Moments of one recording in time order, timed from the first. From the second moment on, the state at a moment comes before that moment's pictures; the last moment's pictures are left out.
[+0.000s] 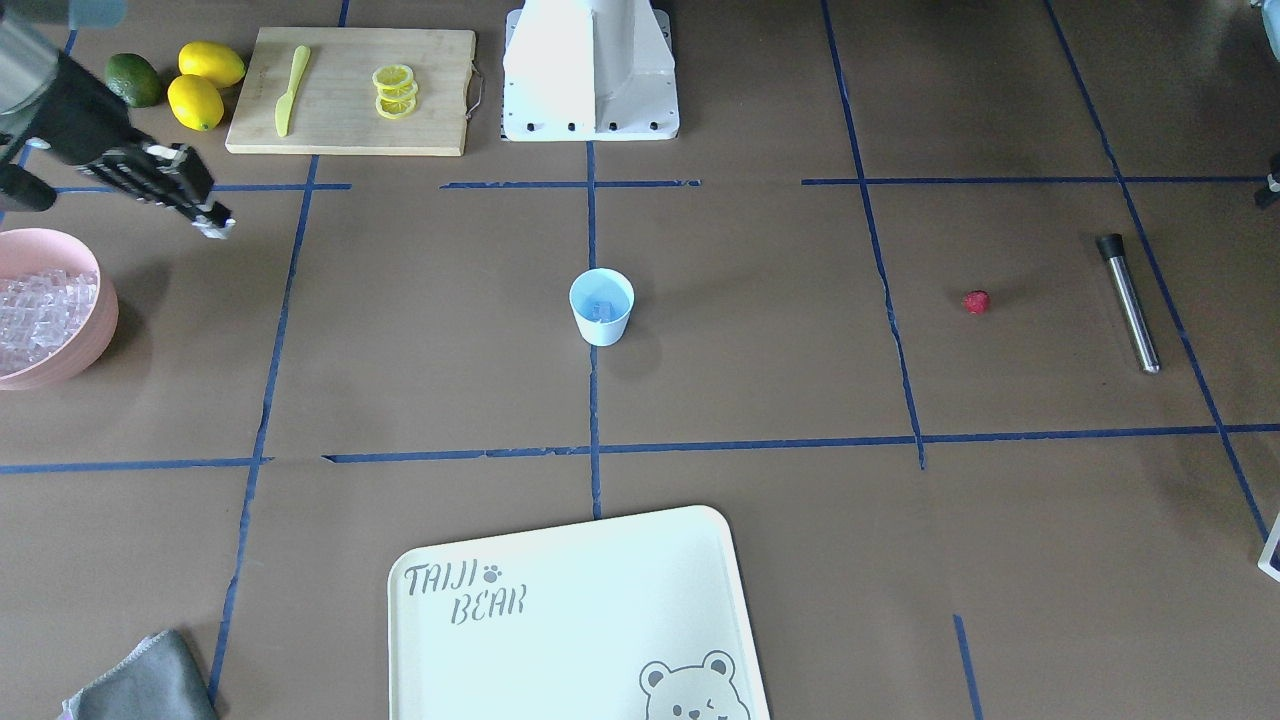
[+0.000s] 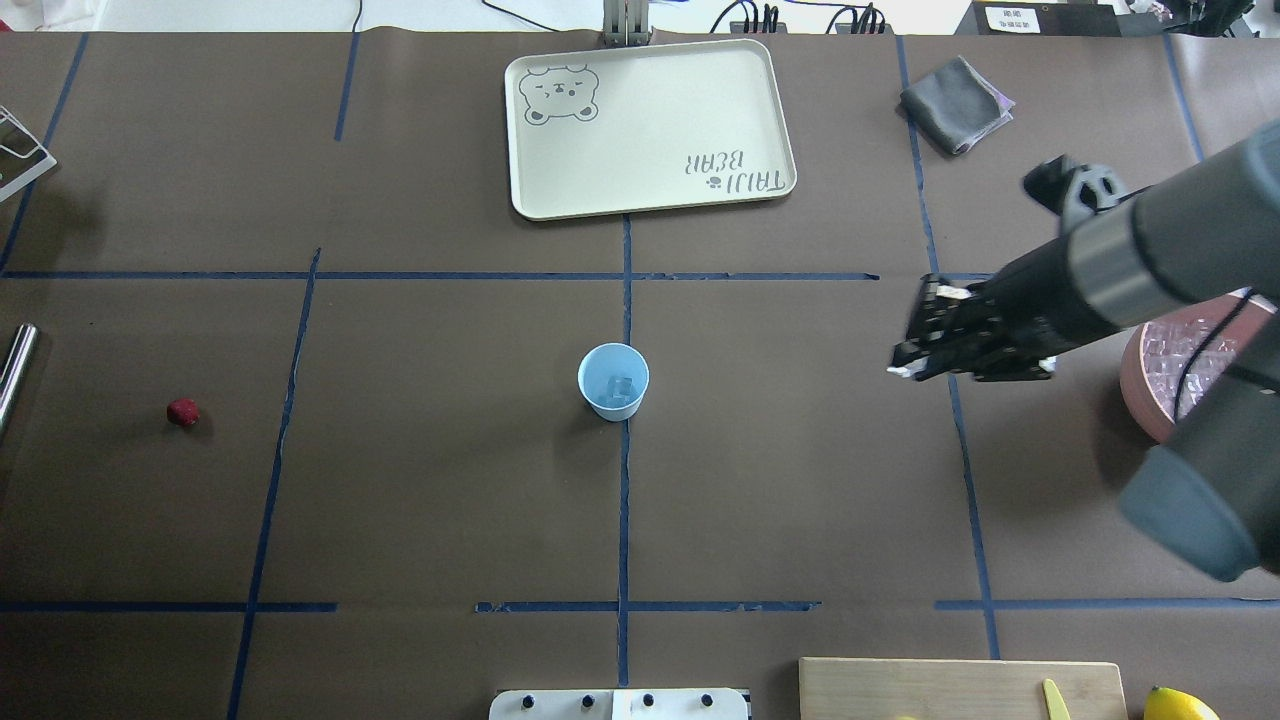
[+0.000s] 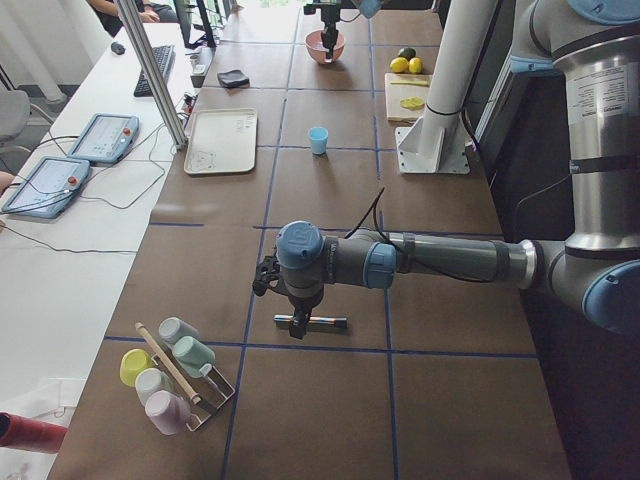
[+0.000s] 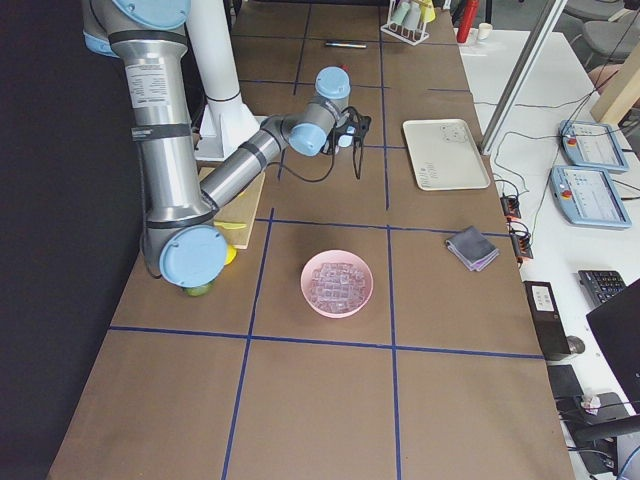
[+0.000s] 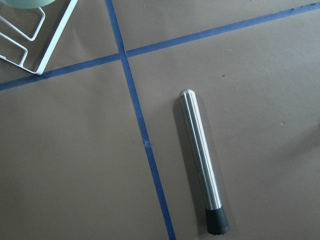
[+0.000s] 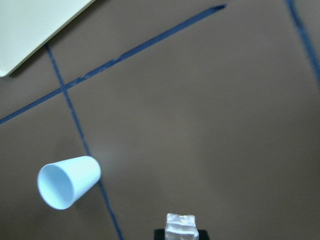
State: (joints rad) left arm -1.50 -1.39 -1.80 -1.61 -2.40 0.15; right arm 0.74 -1.33 2.11 -1.30 2.21 1.61
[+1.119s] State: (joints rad) left arm -1.50 -1.40 -1.80 -1.61 -2.40 0.15; right arm 0.48 -0.87 1.73 -1.37 1.88 1.86
